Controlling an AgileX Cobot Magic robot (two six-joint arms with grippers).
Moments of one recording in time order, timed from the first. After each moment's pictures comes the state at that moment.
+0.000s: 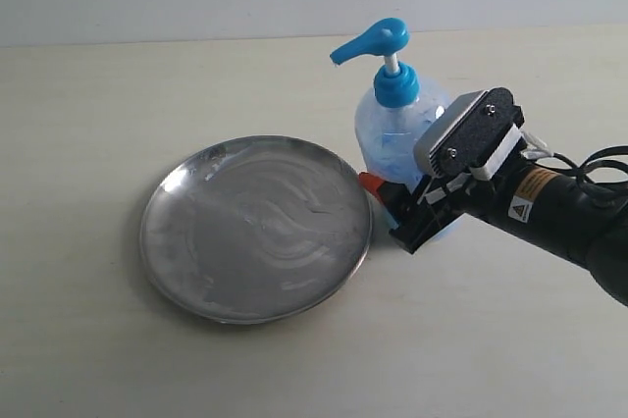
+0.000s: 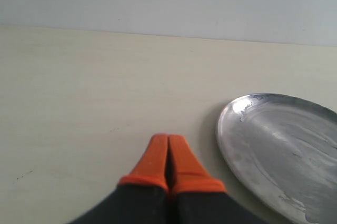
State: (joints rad) left arm -0.16 0.01 0.00 0.05 0.33 -0.15; right arm 0.39 1.83 -0.42 -0.30 -0.98 -0.23
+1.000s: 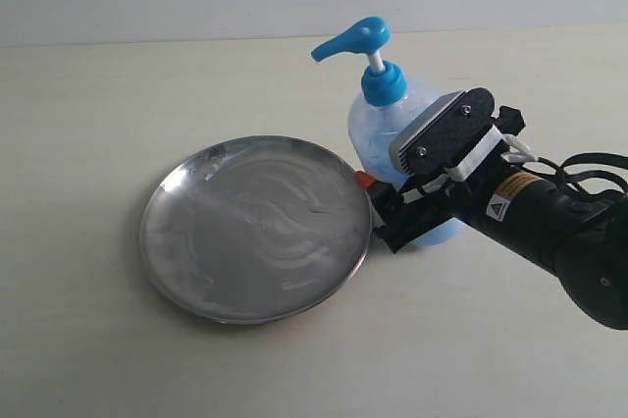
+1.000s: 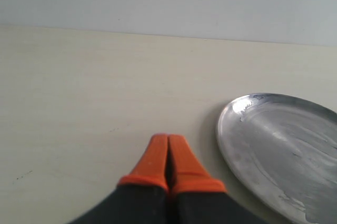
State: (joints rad) left arm -0.16 0.01 0.00 0.05 0.33 -0.15; right arm 0.55 1.78 -0.42 0.04 -0.88 -0.37
